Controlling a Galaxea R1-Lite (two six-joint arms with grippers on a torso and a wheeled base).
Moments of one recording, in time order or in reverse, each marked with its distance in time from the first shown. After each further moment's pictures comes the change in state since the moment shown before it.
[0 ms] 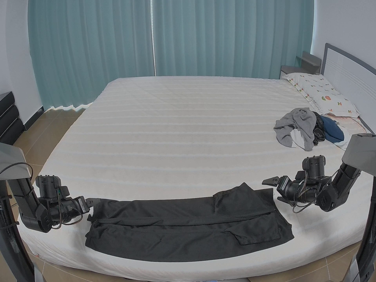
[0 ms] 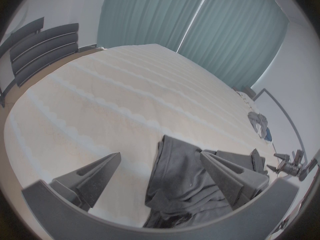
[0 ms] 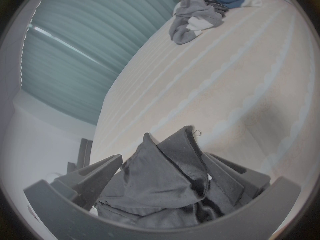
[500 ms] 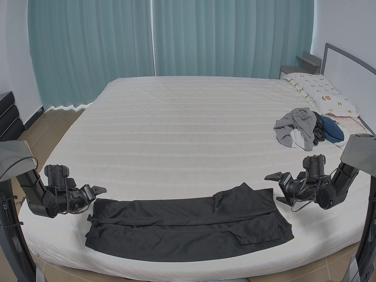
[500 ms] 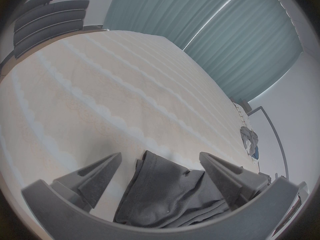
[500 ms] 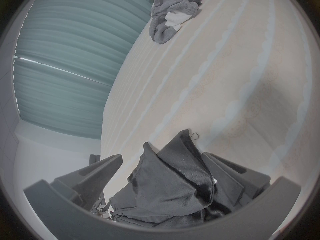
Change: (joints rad) left arm -0.027 0.073 -0.216 0.184 -0.076 -0.163; right arm -0.027 0.035 -0.030 -0.003 0.027 0.156
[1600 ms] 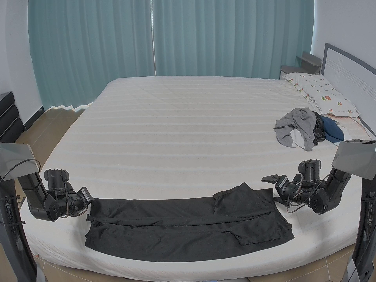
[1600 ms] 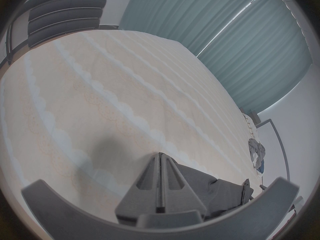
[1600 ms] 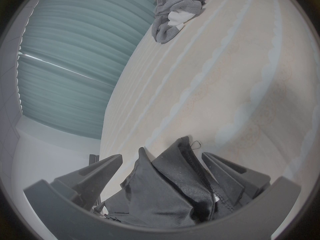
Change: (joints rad) left arm 0.027 0.033 0.030 -0.066 0.082 -0.086; right arm 0.009 0.104 -0.015 -0.134 -0.016 -0.028
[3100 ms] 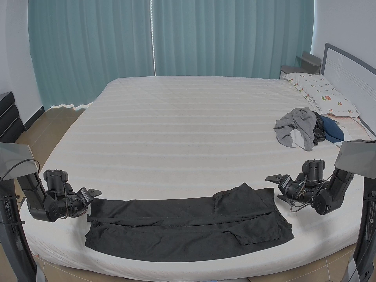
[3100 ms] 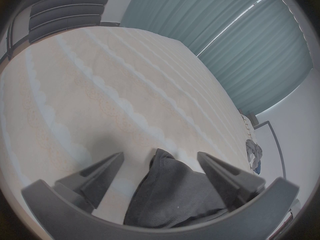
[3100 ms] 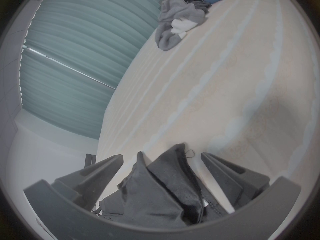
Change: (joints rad) left arm 0.004 -0.003 0.011 -0.005 -0.044 -0.038; right arm -0.014 -0.053 0.046 -0.038 -0.021 -0.072
